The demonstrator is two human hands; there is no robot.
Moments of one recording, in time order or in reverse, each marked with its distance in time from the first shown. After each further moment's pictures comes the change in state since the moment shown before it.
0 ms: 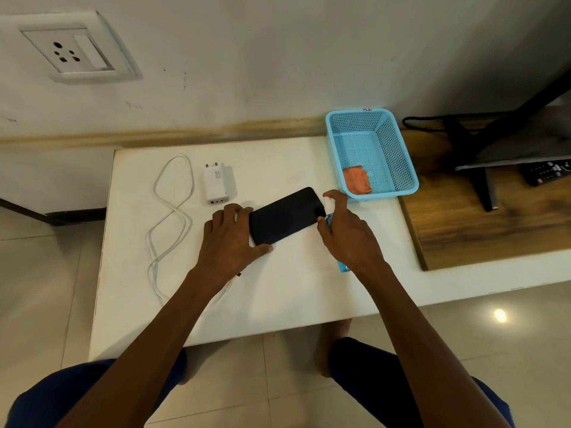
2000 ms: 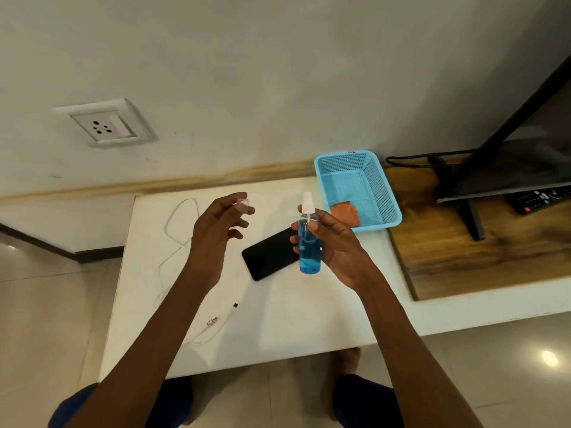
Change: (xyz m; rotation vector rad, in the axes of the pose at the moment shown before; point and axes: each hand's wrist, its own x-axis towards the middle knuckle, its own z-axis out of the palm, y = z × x) left_hand 0.012 0.038 -0.082 -1.413 0.178 -0.075; right_hand 0.011 -0.014 -0.044 1.528 -0.419 -0.014
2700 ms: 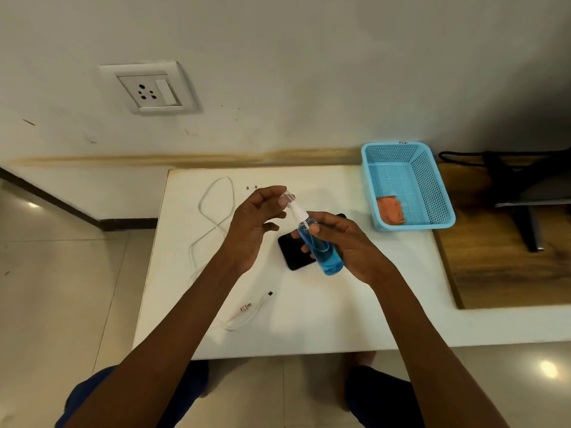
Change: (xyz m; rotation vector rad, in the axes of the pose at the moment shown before) left_hand 0.016 -0.021 -0.029 -0.100 -0.097 -0.136; right_hand 0.033 0.026 0.042 -0.281 -0.081 0.204
